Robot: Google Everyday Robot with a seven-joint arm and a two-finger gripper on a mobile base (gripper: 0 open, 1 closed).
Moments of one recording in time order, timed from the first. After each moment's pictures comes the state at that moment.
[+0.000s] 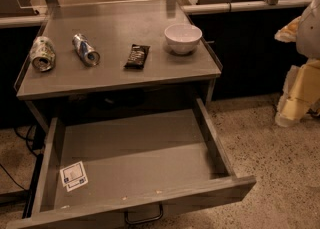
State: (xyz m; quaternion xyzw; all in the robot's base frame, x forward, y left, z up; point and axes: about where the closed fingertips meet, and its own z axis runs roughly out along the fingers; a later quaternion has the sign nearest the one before) arm 0.438 -0.217 0.976 -0.60 0.78 -0.03 0.16
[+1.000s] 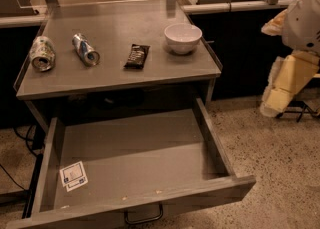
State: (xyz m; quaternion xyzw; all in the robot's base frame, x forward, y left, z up) arm 0.455 -0.199 0.979 -0.61 0.77 -0.02 0.18
